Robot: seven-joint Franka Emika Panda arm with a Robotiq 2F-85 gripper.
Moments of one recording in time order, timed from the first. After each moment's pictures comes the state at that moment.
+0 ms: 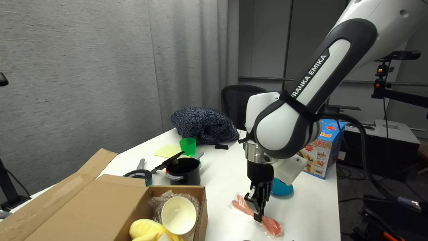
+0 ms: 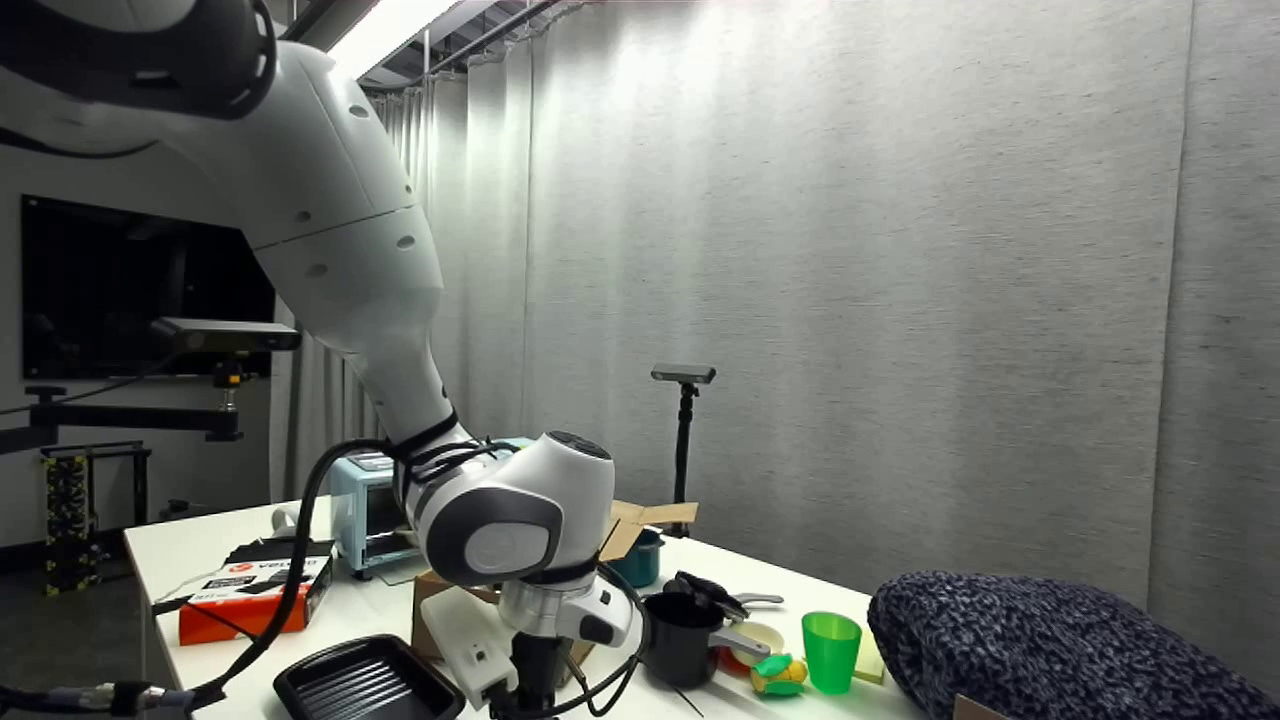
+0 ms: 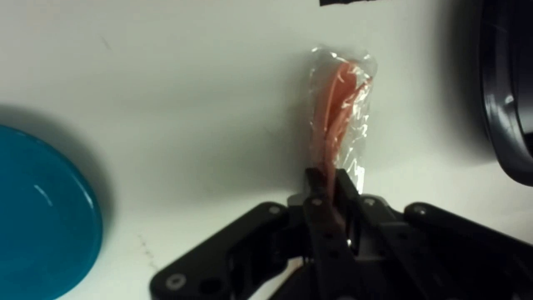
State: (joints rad) arm -0.01 0.31 0.07 -2.37 0.29 2.58 -0.08
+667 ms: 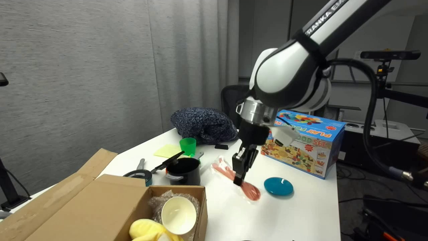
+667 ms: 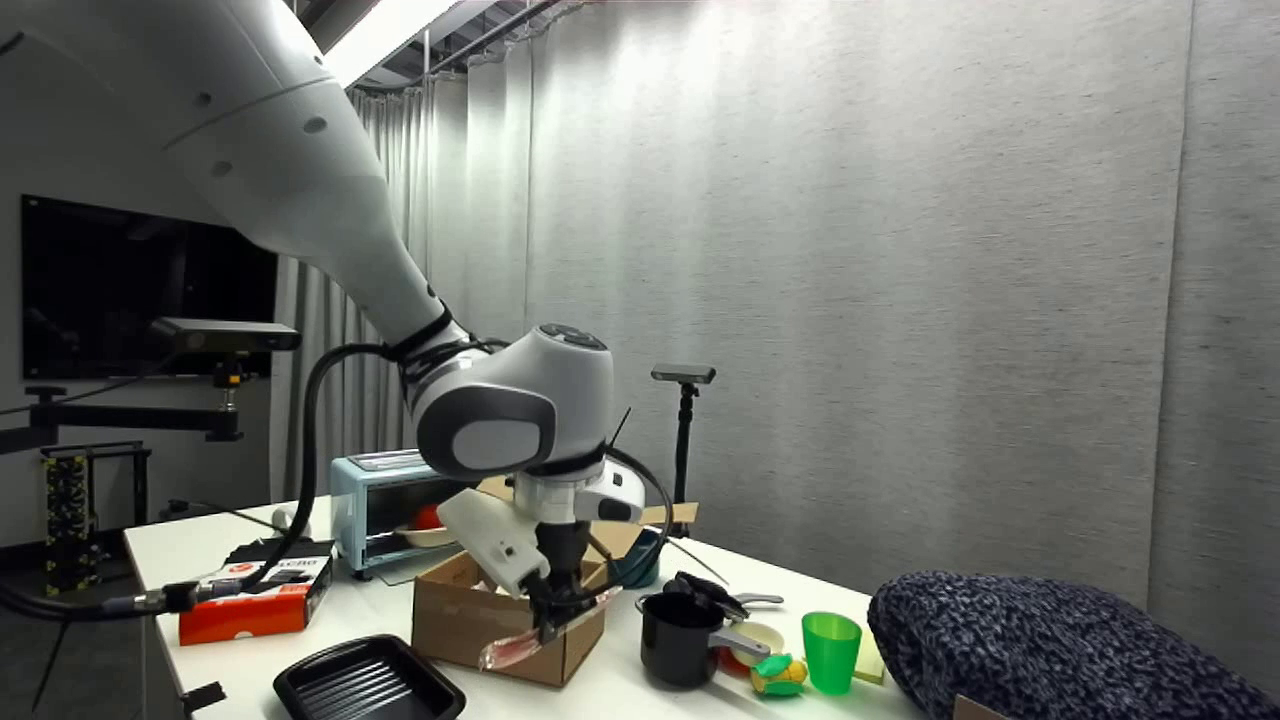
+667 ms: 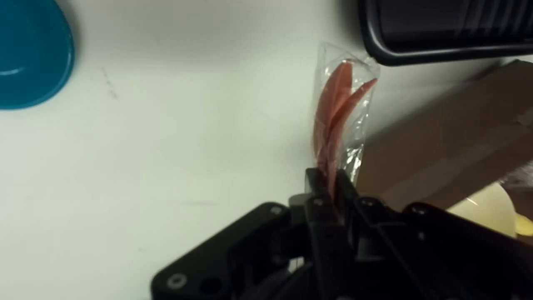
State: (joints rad) arm -0.04 0.09 0.11 -2.36 0.47 2.58 -0.31
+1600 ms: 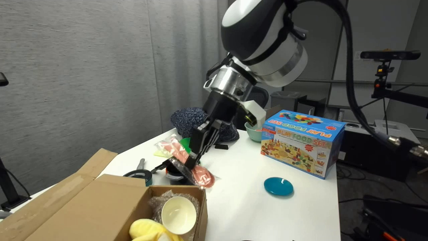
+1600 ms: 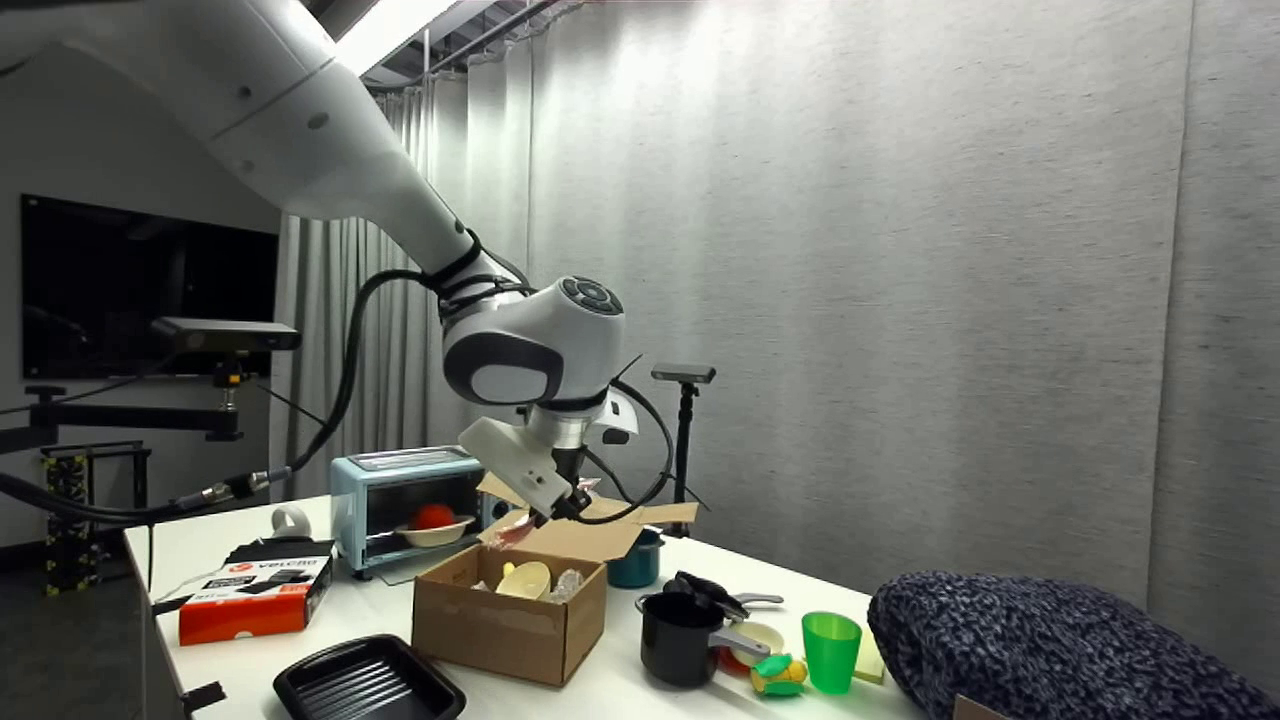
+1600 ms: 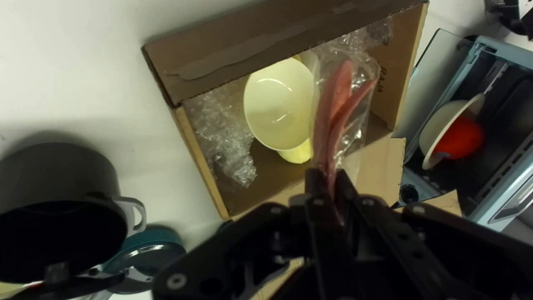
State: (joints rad) arm 0.05 0.13 0.12 -2.13 0.82 2.45 -0.65
